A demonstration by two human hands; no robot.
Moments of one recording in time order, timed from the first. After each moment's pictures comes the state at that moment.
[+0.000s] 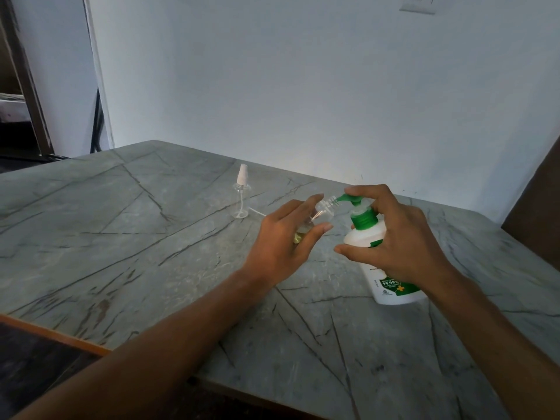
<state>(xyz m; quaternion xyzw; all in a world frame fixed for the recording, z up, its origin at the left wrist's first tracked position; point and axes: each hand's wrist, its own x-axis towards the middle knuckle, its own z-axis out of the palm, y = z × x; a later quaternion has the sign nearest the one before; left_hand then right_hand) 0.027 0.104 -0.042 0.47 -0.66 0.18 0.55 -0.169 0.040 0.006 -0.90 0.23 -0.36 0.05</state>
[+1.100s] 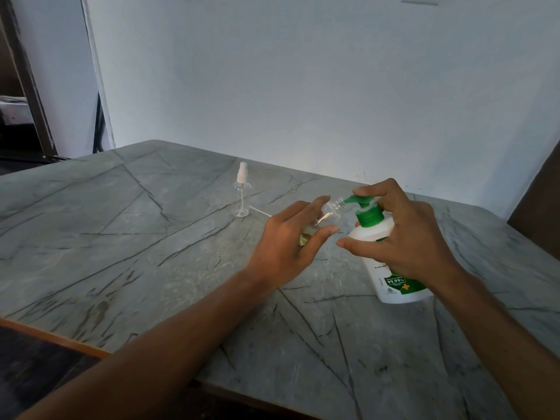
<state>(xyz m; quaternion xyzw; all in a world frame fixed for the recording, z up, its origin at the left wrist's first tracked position) 0.023 0.105 -0.042 0.46 -0.68 0.19 0.54 -0.169 0.039 0.003 -0.88 0.23 -0.40 0.08</state>
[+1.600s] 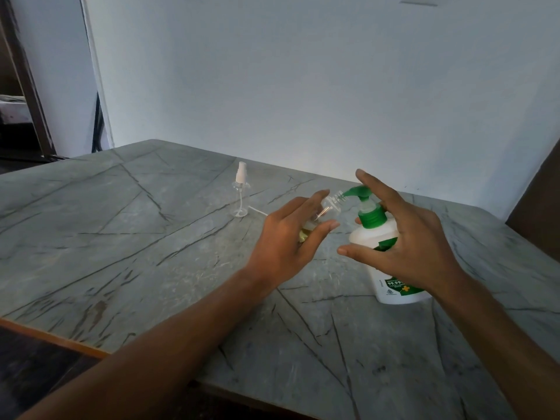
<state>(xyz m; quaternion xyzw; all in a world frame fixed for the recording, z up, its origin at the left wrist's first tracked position) 0.019 0.107 -0.037 0.46 -0.66 0.19 0.56 -0.177 0.043 0.001 -0.90 0.23 -0.38 0.03</state>
